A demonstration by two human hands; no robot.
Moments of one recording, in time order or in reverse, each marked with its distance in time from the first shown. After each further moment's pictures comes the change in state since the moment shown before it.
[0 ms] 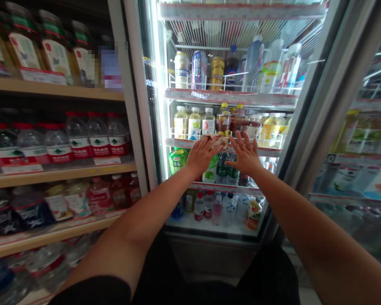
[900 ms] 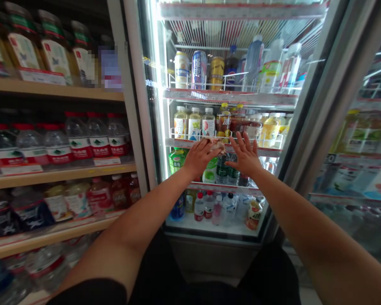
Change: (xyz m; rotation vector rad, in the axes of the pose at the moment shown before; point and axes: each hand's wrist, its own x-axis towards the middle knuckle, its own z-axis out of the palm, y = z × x) left_hand -0.008 -0.004 -0.005 -0.019 -0.036 0.042; right_hand -0.003 -0.001 0.002 -0.011 -0.010 0.012
